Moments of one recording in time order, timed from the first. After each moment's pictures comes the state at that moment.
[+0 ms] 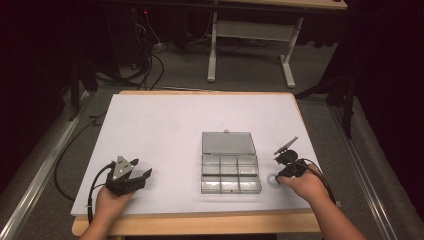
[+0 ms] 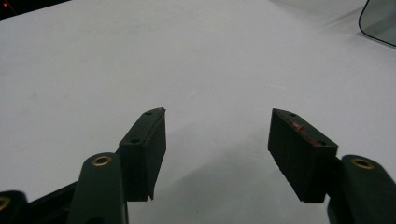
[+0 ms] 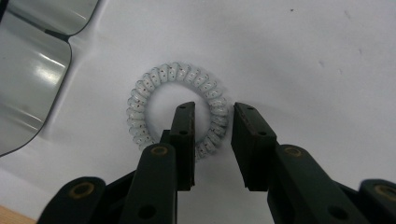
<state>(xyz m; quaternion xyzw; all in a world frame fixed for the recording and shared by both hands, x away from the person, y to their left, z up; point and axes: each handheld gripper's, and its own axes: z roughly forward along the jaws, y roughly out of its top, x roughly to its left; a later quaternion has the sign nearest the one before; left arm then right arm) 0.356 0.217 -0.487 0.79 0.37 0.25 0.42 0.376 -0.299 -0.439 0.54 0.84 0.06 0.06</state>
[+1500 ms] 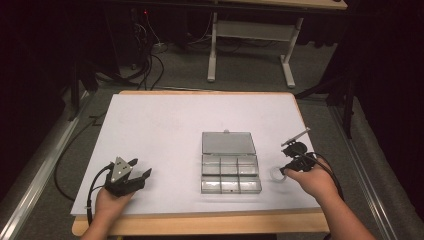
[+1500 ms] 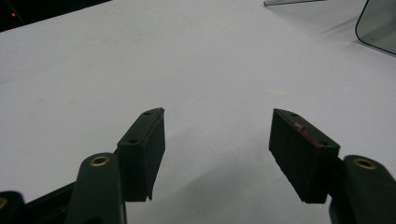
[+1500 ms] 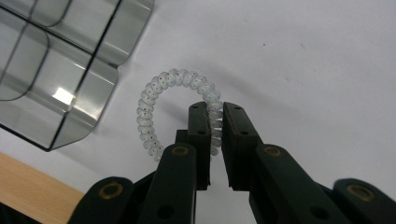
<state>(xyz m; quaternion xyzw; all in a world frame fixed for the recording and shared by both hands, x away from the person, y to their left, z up) 0.353 0.218 -0.486 0.78 0.37 0.26 0.43 0.370 -0.305 -0.395 0.55 0.83 0.11 0.06</state>
